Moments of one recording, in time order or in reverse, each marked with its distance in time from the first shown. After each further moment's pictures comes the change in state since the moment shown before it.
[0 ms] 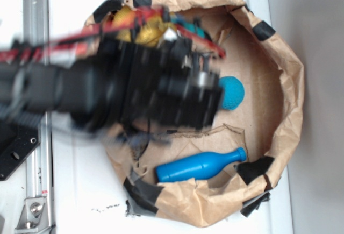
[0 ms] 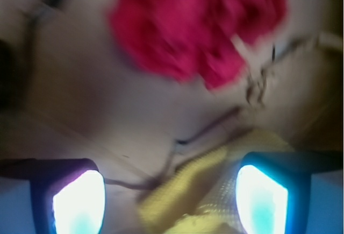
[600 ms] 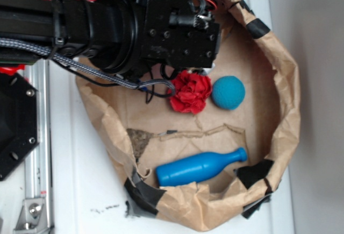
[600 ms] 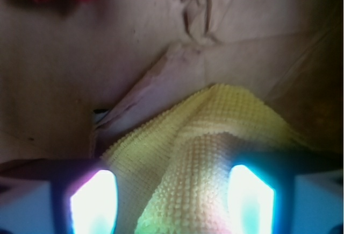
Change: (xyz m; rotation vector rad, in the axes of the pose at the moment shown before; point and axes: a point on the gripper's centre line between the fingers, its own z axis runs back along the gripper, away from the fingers) arm -0.015 0.018 -0.027 0.046 0.047 0.088
